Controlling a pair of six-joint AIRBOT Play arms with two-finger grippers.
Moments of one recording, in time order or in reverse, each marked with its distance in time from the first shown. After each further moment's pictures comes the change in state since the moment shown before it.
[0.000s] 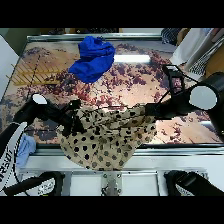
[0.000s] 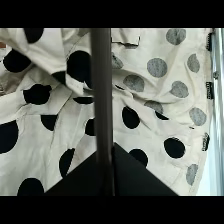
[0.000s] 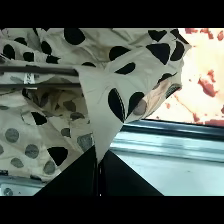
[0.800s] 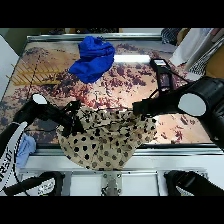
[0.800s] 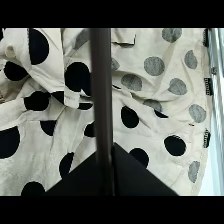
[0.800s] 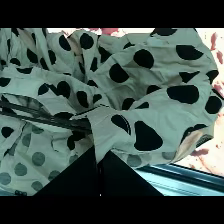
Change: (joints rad) left arm 0.000 -0.001 0.000 -0.001 -0.006 0.039; right arm 0.123 -0.013 0.000 0.001 -0.183 -0.020
